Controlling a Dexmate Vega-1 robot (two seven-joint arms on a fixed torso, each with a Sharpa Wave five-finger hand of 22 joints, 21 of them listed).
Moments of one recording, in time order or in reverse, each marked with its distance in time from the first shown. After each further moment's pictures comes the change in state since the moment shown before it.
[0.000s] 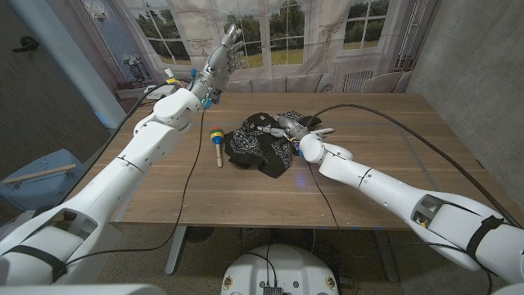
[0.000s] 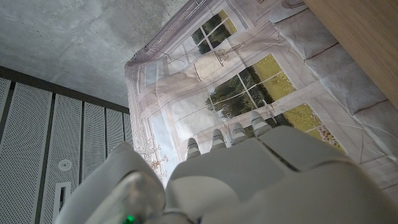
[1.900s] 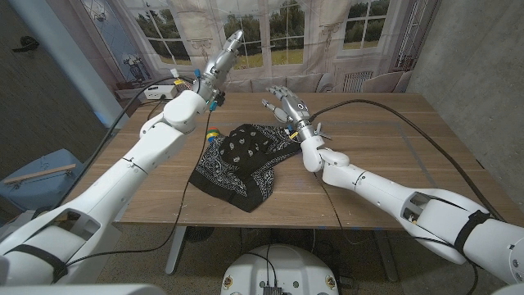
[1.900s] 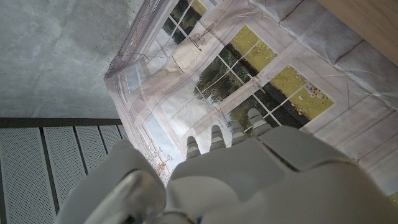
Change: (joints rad) left arm 0.028 0.019 0.040 -0.079 0.286 0.043 0.228; left_hand 0.013 0.023 -0.008 -0.008 0.000 0.033 0.007 0.011 0.000 0.049 -0.016 0.016 0.000 0.020 -0.027 0.000 0.000 0.021 -0.004 0.008 0.000; right arm 0.019 0.047 0.010 0.201 -0.308 0.263 -0.528; right_hand -0.165 0.122 -0.205 0.025 0.096 -0.016 -0.058 -0.024 -0.004 -0.140 -0.057 0.015 -0.018 -0.422 0.017 0.008 -0.147 -0.271 -0.113 -0.328 0.007
